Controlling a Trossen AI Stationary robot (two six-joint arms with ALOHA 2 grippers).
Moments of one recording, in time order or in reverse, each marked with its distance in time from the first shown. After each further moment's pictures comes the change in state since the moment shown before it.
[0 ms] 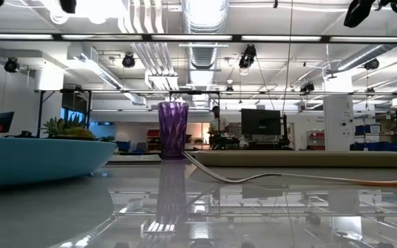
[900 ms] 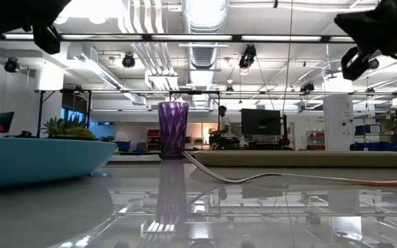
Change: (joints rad) left arm -0.083 -0.612 -0.483 -0.072 0.300 -0.123; right arm 0.000 -0.153 -0.300 0.050 -0.027 0.312
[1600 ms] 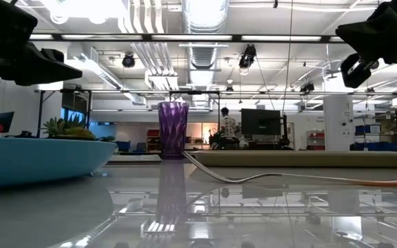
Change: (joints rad) left arm 0.000 0.000 0.000 -0.703 -0.033 0.157; right arm 0.000 -0.013 -0.001 -0.143 -0.045 0.010
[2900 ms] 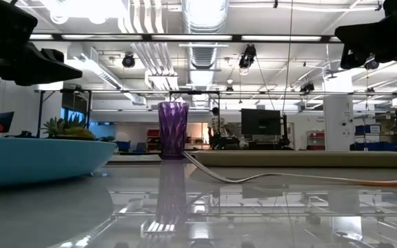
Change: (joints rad) left arm 0.000 0.000 0.002 -0.010 0.001 0.000; right arm 0.000 0.000 0.000 -0.006 0.002 -0.583
